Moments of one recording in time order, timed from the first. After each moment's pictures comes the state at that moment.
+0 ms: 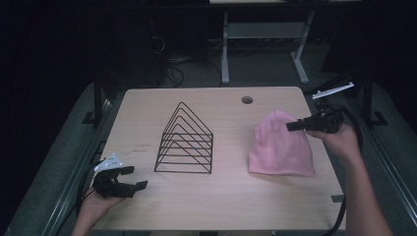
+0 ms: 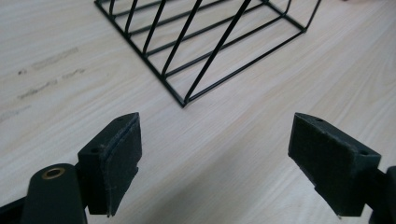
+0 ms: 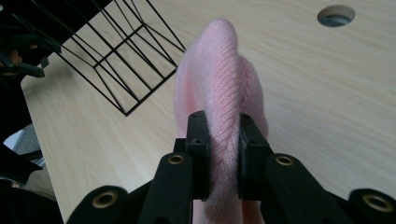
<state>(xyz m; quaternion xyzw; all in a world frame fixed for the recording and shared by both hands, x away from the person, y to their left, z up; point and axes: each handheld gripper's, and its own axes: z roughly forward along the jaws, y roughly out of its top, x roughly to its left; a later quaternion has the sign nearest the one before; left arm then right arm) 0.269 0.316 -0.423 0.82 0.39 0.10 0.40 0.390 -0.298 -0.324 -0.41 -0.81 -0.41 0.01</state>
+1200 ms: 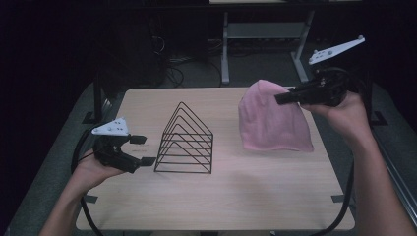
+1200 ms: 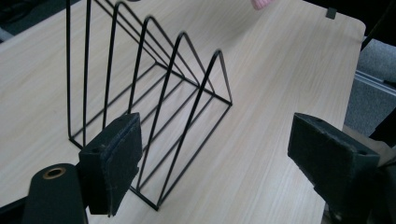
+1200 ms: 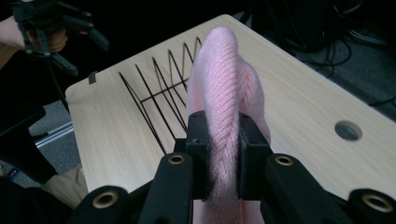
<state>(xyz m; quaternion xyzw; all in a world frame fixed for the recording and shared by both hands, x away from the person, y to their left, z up) 0.302 0.268 -0.299 0.87 0.25 0.08 0.41 0.363 -0.234 -0.192 -0.29 -0.85 -0.45 -0.06</state>
